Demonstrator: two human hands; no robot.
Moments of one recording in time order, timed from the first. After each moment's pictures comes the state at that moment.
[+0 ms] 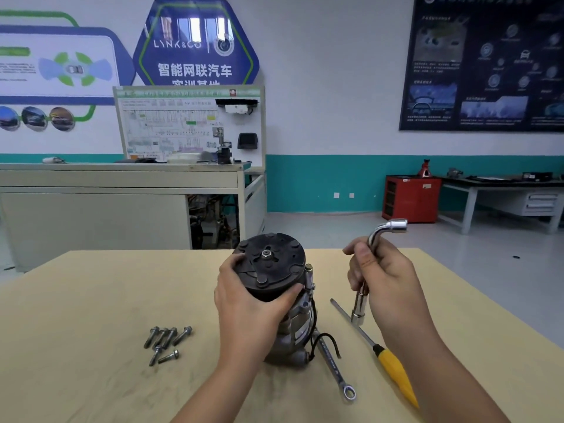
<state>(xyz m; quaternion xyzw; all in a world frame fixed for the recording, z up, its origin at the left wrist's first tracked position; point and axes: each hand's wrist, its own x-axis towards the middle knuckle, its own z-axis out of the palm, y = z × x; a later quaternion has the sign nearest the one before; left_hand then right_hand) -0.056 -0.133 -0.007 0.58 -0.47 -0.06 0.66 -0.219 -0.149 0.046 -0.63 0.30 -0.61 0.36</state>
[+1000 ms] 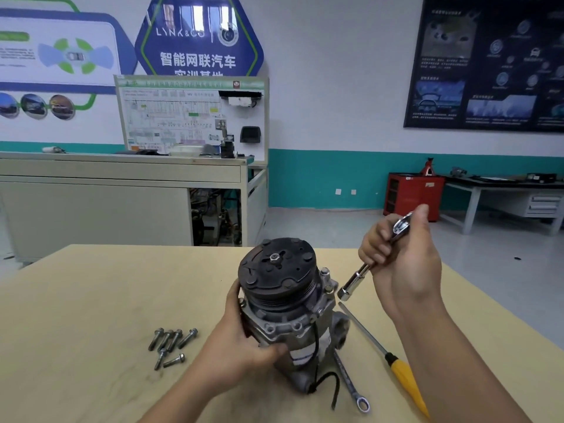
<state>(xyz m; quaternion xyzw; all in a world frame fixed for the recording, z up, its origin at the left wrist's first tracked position) 0.002 -0.124 -0.032 0.55 -0.61 -0.27 0.50 -0.200 -0.181 0.079 -0.44 0.14 -0.68 0.57</state>
